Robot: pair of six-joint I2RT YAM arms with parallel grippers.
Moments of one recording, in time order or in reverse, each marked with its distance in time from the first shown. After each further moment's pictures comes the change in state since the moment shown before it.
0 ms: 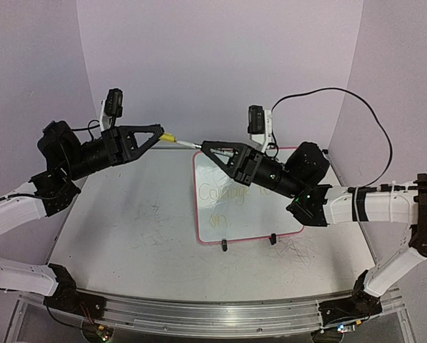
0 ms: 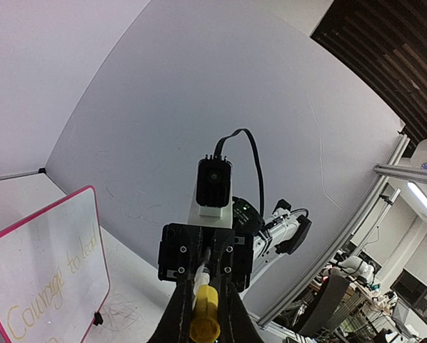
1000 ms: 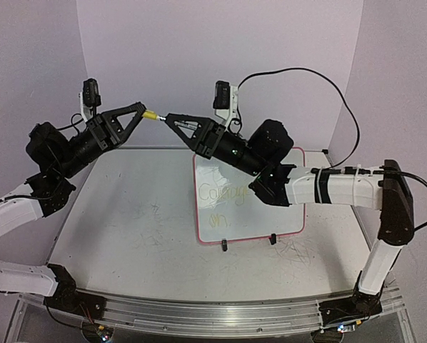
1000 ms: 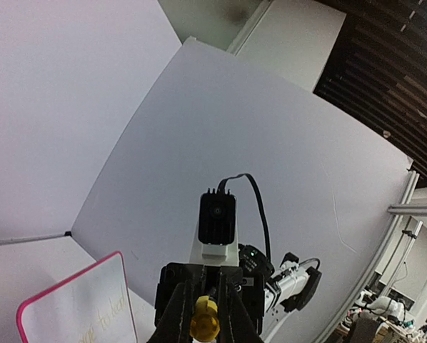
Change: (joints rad) left arm 0.041 -0.016 -0.024 0.139 -0.148 0.003; right arm 0.043 0.299 0.420 -0.008 0.008 0.018
